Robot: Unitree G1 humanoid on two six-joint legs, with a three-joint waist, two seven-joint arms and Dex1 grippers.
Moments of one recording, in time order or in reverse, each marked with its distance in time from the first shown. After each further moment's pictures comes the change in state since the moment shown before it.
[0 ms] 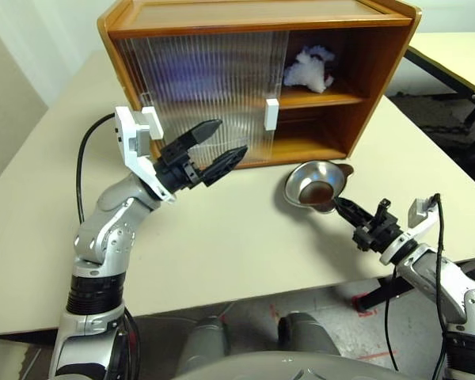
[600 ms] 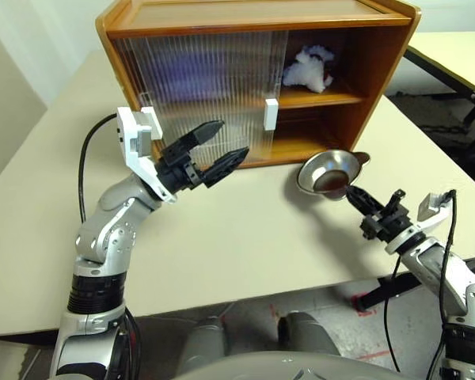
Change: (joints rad) left arm -0.003 -0.004 -0.004 0.007 0.001 0.000 -0.019; right arm -0.073 0.028 -0.061 0.050 0.005 -0.061 0.027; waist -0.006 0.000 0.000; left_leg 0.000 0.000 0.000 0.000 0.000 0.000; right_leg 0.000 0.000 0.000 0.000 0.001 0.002
